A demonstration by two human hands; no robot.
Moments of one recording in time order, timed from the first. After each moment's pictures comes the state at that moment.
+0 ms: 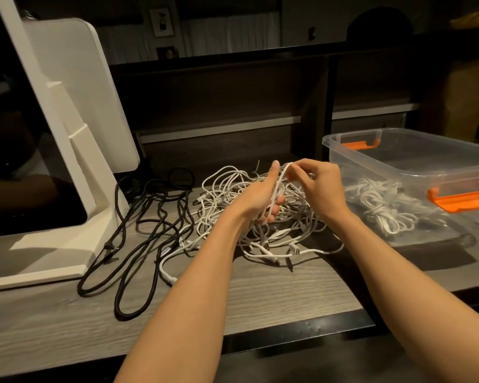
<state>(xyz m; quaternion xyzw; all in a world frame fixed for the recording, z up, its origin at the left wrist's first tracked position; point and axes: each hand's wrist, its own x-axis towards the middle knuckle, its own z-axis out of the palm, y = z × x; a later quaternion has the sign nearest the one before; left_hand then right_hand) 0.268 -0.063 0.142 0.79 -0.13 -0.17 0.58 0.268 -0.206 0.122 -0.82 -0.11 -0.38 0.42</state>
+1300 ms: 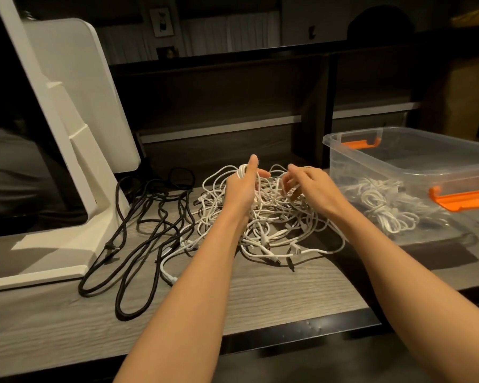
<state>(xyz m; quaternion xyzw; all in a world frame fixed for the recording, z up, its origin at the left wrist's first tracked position) 0.278 -0.061 0.137 0.73 -0.06 0.05 0.68 0.268 -0.209 0.124 -0.85 -0.09 -0.19 0.48</state>
